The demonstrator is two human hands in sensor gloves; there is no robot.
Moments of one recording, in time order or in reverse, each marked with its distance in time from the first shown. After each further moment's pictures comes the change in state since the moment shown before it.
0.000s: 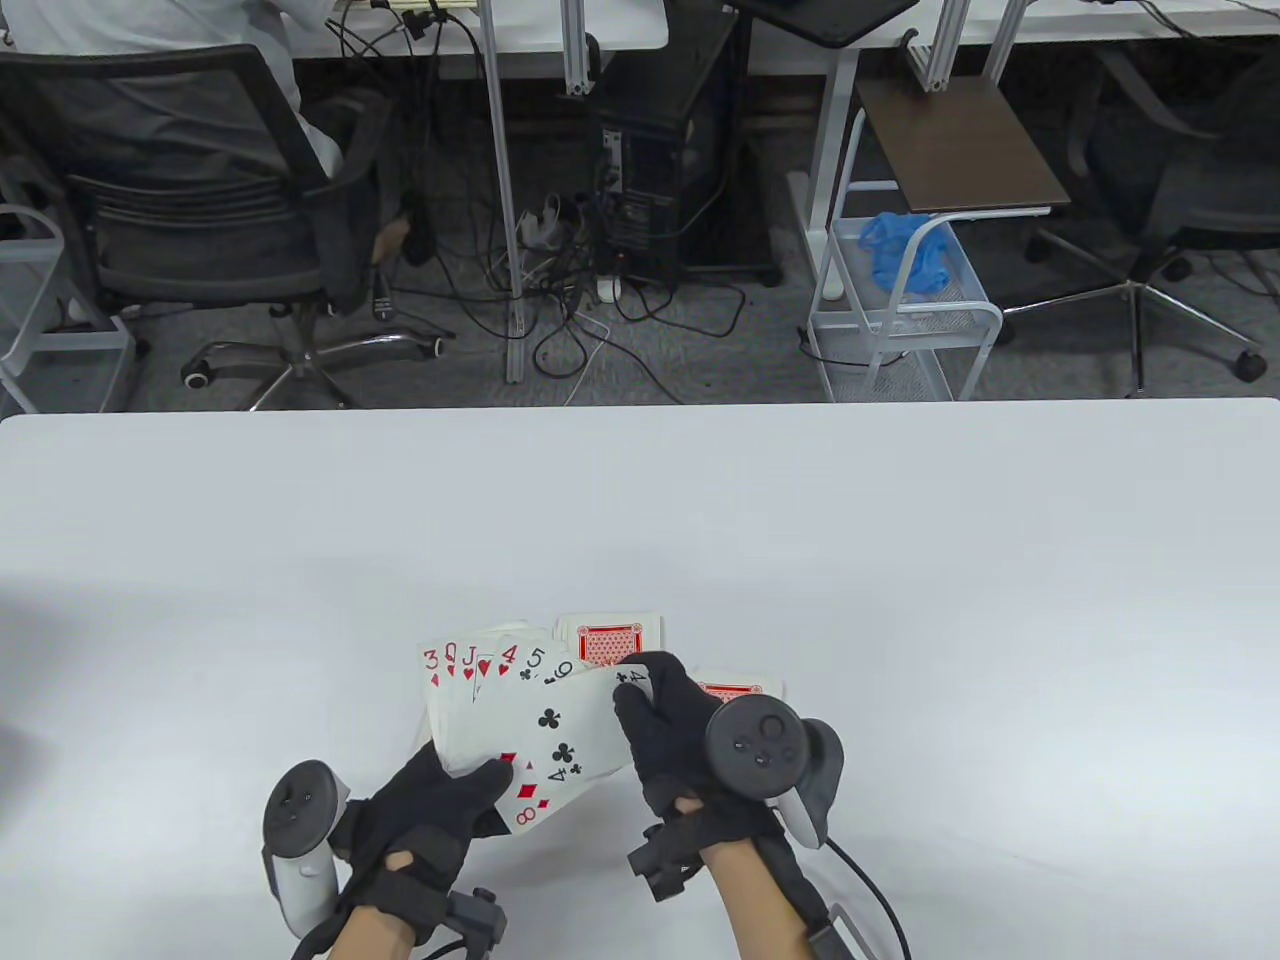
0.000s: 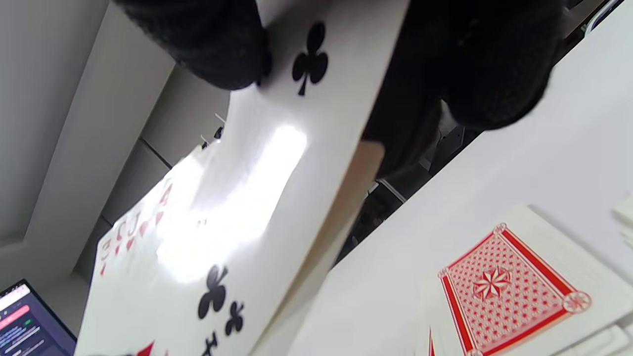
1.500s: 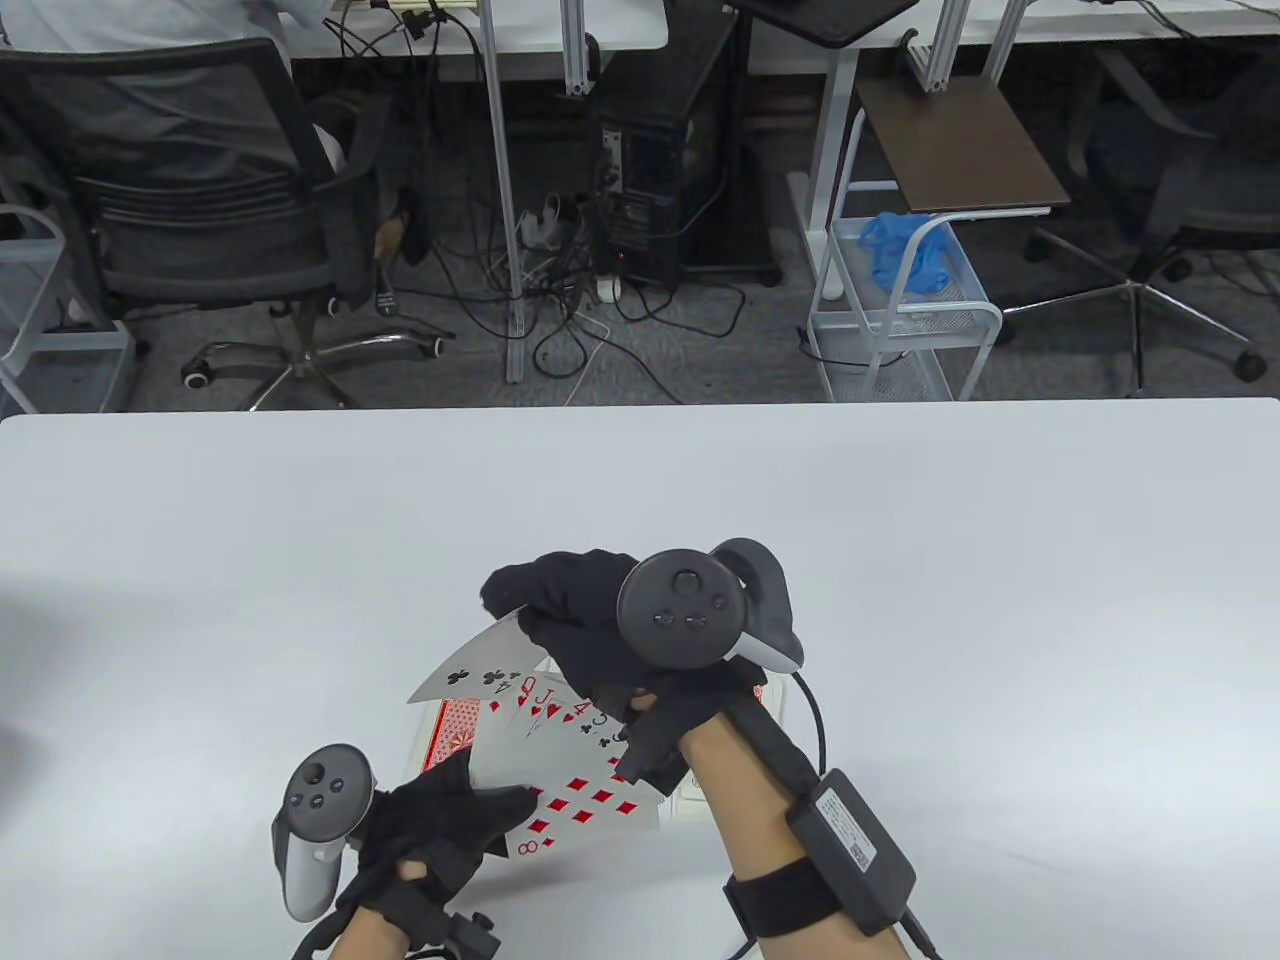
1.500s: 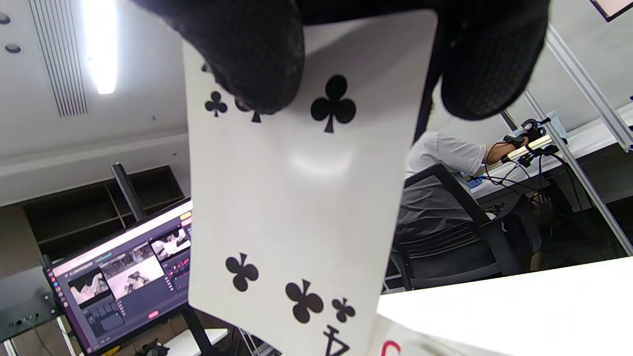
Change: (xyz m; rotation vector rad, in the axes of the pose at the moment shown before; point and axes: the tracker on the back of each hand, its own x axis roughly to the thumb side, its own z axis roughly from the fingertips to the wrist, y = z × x) left_hand 0.017 -0.013 -0.001 -0.184 -0.058 -0.251; right_hand 0.141 -0.046 -0.079 0.293 -0.454 0.110
